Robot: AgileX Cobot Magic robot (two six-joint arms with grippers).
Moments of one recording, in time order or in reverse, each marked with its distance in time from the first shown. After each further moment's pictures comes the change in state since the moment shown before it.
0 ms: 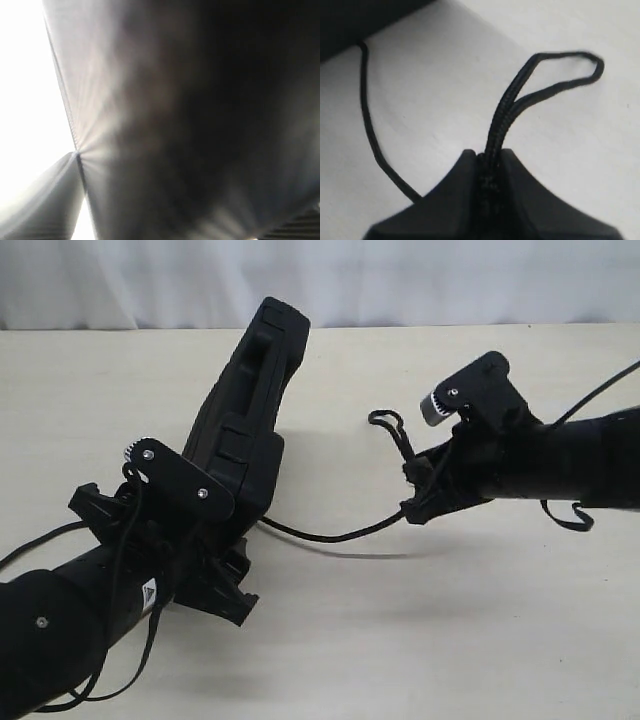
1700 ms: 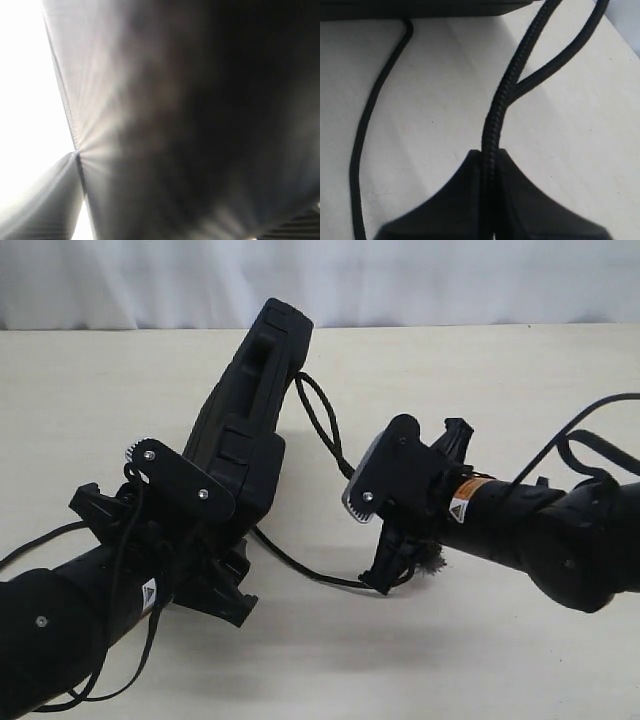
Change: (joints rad) left arm 0.000 0.000 0.000 0.000 -0.006 0.008; right arm 0.317 0.018 0.100 -1.616 -0.564 1.335
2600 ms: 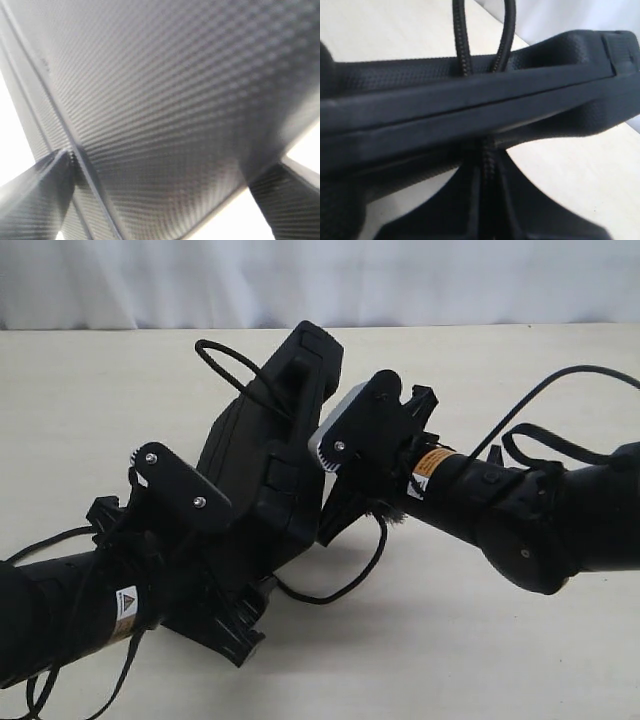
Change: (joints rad) left arm 0.002 -0.159 0.011 -0.039 -0.262 0.111; right arm 0.028 0.096 -0.088 -0.130 -0.249 0.281
